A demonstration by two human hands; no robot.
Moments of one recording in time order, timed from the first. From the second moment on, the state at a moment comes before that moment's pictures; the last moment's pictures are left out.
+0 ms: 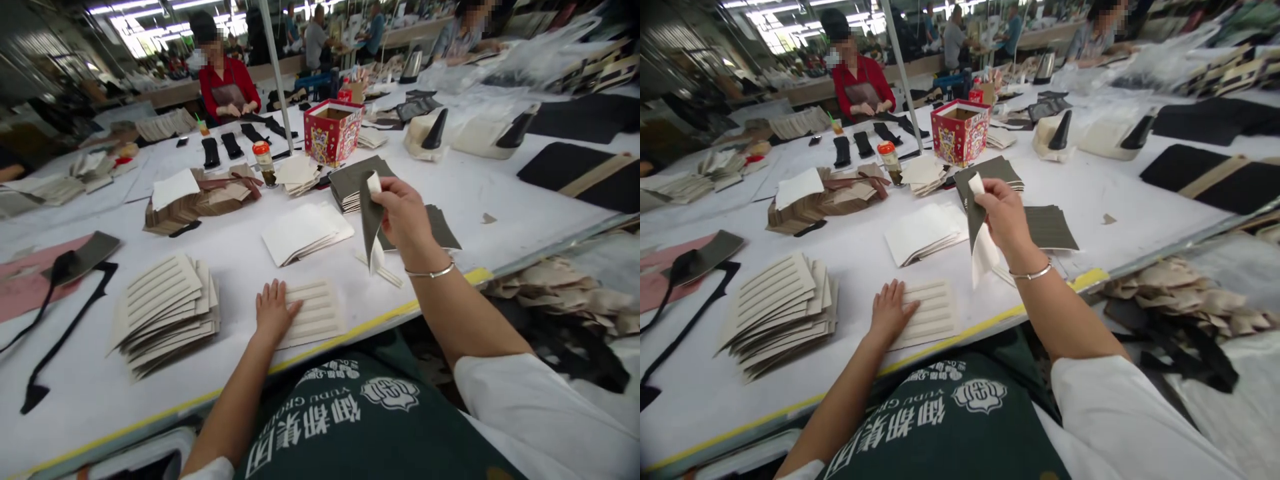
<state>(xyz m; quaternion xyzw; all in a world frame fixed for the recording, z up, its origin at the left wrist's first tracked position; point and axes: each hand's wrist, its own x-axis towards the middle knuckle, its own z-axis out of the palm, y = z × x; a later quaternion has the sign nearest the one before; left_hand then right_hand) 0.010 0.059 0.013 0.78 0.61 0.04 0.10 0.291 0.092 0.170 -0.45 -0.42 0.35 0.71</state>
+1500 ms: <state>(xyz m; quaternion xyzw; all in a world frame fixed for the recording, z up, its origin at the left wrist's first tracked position) -0.015 0.014 0.027 0.61 0.64 0.29 0.35 0.260 -0.007 0.048 -0.58 -0.67 0.47 0.06</state>
